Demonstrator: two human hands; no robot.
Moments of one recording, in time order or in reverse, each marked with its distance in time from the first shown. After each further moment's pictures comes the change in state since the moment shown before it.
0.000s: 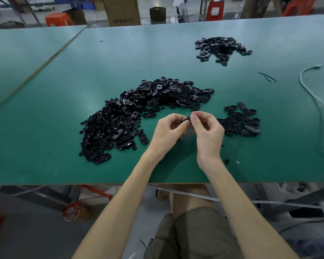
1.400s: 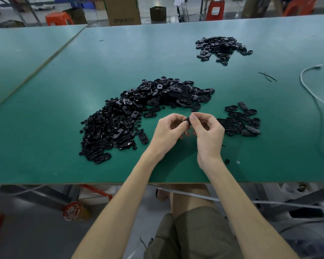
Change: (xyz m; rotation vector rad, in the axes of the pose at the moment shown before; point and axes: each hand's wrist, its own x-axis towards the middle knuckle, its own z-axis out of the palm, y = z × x) left_hand -0.001 0.002 -0.001 0.024 -0.006 0.000; right_hand 0.001 0.003 -0.001 0.011 -0.009 0.000
